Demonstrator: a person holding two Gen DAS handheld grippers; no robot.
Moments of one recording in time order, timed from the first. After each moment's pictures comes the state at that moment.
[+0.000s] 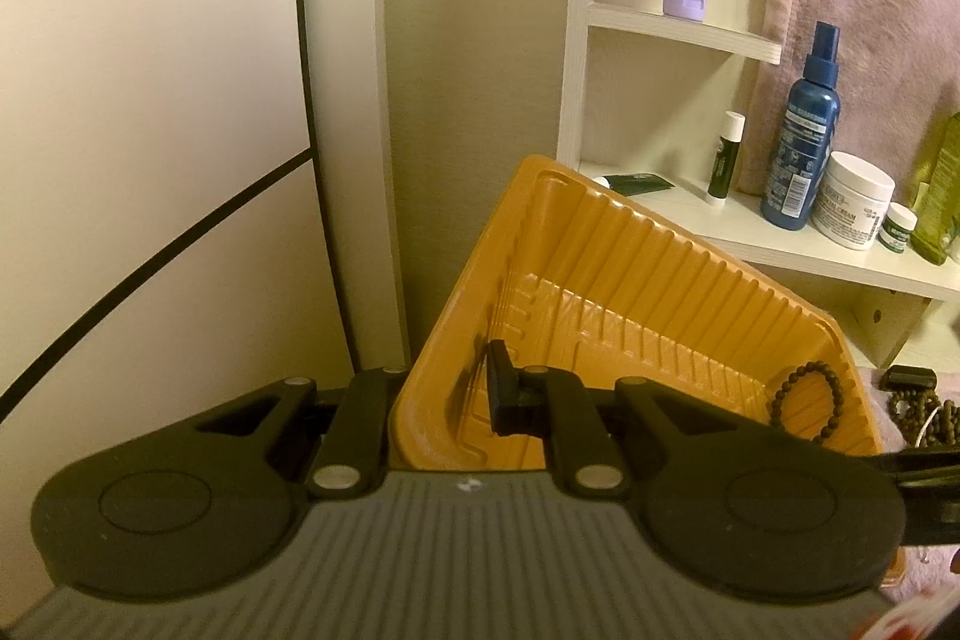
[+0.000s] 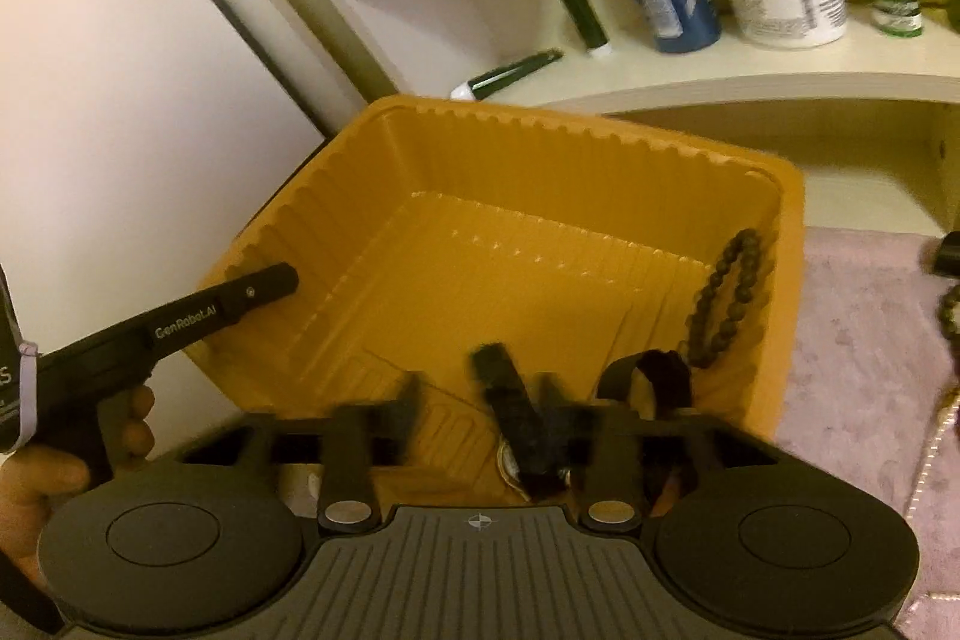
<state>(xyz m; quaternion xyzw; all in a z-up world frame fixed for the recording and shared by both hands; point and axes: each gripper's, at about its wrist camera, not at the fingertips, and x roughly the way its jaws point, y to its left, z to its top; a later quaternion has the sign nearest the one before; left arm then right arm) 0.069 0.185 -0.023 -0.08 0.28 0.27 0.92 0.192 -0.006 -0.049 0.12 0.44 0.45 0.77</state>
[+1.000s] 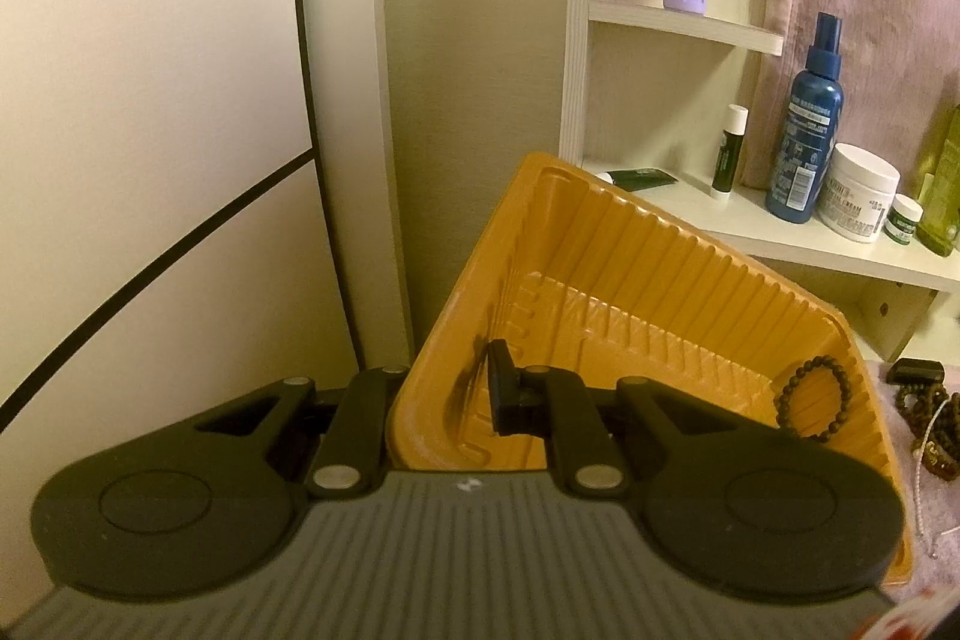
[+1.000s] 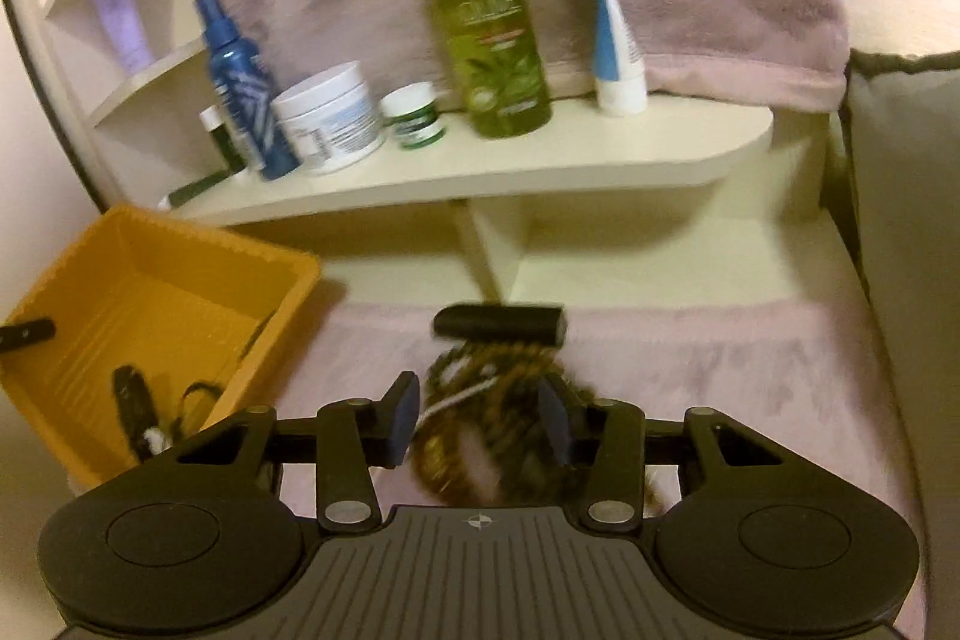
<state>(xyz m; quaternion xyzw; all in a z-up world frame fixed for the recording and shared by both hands) 0.072 0.186 -0.025 -0.07 0.28 0.27 0.92 0.246 -0.187 -0.054 0.06 0.40 0.30 0.87</state>
